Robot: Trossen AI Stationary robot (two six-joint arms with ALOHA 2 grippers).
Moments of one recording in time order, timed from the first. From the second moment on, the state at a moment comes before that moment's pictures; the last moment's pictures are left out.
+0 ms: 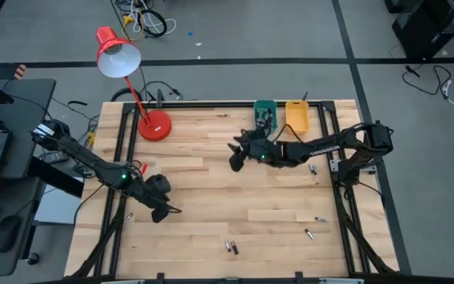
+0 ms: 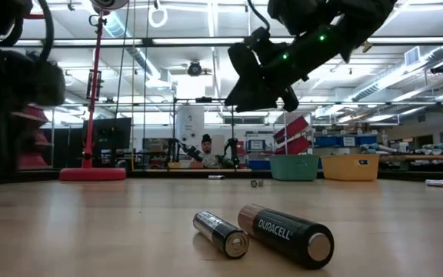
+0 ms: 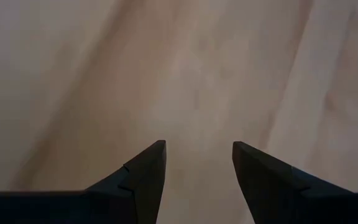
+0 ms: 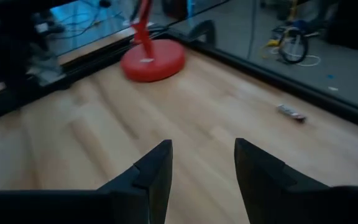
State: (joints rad) left arm -0.51 1.03 0.37 -0.34 -0.11 -1.01; right arm -0.04 1.65 0.88 0.31 0.50 0.41
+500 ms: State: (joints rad) left arm -0.66 1.02 0.37 -0.67 0.18 -1.42; right arm 0.16 1.65 0.88 0.31 0.59 0.40
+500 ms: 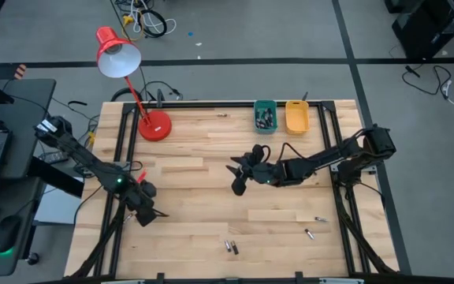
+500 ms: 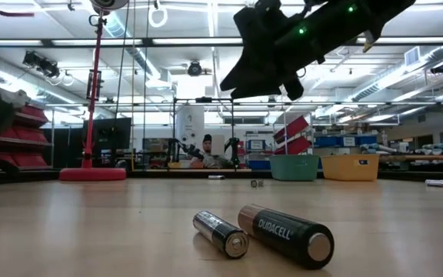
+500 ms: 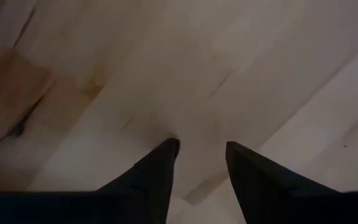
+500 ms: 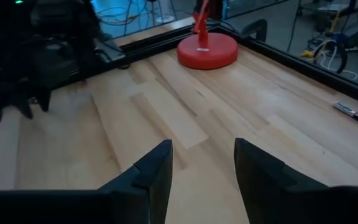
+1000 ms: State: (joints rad) left arm -0.66 1.03 0.48 -0.67 0.26 -1.31; right arm 0.17 1.65 0.88 0.33 0.59 0.39
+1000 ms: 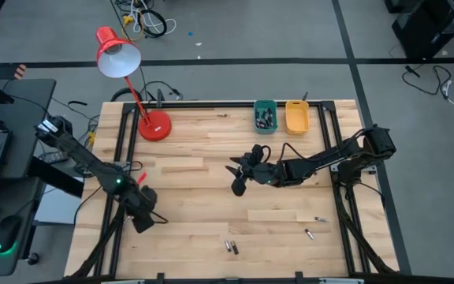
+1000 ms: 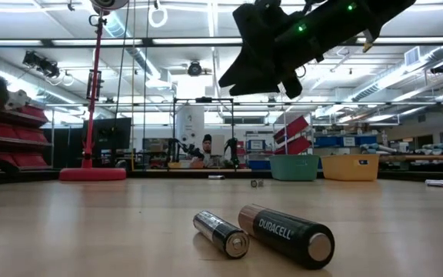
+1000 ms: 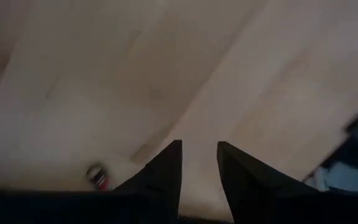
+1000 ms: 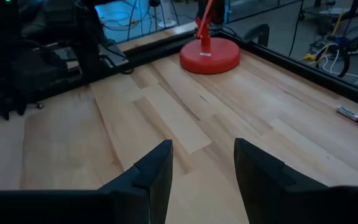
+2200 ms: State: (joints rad) left arm -0.80 1.35 0.57 -0.84 0.25 -1.37; right arm 0.20 1.65 0.88 0.38 0.58 0.34
